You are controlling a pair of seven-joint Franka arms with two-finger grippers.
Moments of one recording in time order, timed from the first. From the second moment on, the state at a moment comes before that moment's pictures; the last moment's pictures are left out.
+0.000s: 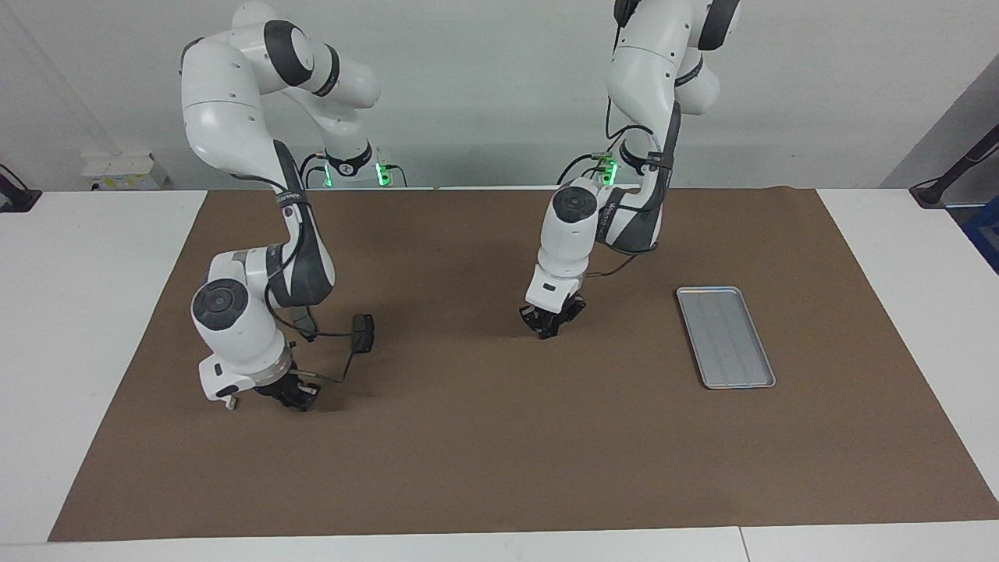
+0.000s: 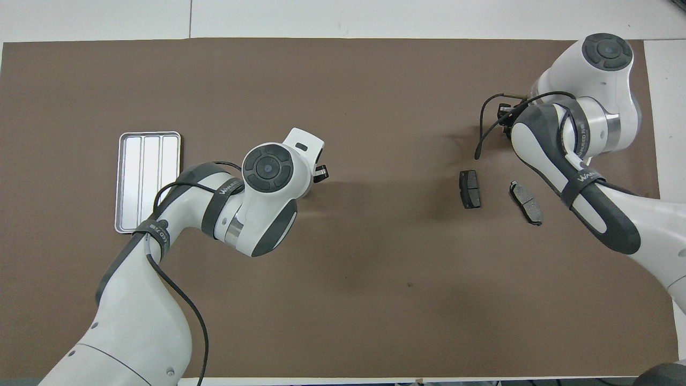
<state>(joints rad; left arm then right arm) -0.58 0.39 0.02 -1.87 0.02 2.35 -0.84 -0.26 0.64 0.35 -1.48 -0.31 2.02 0.46</state>
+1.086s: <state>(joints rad) 0.02 0.10 0.03 -2.08 0.00 2.18 0.04 0.15 0.53 0.49 -1.32 -0.19 1.80 1.22</state>
